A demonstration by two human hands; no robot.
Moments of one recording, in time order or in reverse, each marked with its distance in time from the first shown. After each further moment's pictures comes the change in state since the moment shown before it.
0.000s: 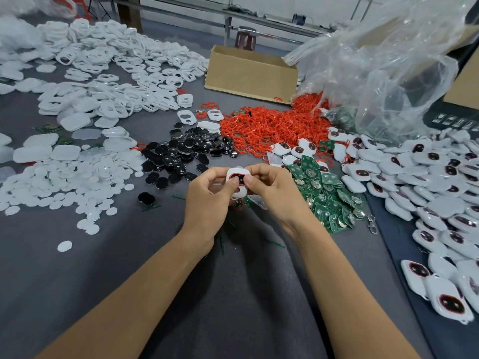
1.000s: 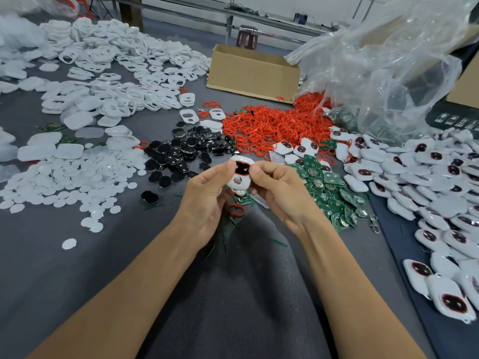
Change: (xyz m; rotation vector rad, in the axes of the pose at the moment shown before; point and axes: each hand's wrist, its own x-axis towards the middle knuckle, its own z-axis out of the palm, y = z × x) left_hand 0.005 0.009 -0.008 -0.437 -0.199 -0.136; right_hand -0.002 -0.004 -0.004 0.239 -0.129 -0.059
